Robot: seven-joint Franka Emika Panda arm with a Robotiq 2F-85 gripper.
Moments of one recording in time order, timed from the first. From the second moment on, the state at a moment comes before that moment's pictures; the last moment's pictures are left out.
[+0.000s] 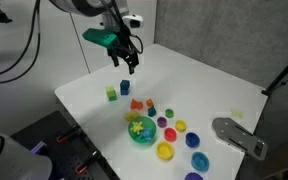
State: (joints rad) arm -0.02 -0.24 0.00 -2.38 -0.08 2.15 -0.02
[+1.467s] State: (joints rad) arm 0.00 0.30 -0.04 -2.22 -0.27 2.46 0.15
